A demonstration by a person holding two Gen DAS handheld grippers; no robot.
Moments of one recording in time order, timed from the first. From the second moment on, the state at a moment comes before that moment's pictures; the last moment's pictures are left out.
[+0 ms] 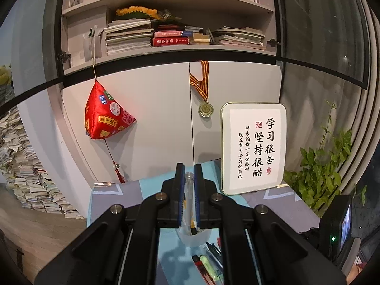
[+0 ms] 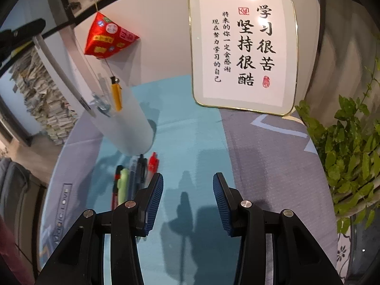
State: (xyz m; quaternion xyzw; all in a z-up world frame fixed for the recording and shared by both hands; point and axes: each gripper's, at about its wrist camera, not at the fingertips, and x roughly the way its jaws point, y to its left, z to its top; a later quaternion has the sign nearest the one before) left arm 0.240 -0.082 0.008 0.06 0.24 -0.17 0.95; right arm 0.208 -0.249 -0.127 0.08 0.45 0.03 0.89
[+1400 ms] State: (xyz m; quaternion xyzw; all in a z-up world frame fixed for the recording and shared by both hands) left arm 0.179 -0.047 -0.153 0.04 0.42 -0.19 0.88; right arm 0.199 -0.190 -0.172 0.05 0.52 0.12 0.84
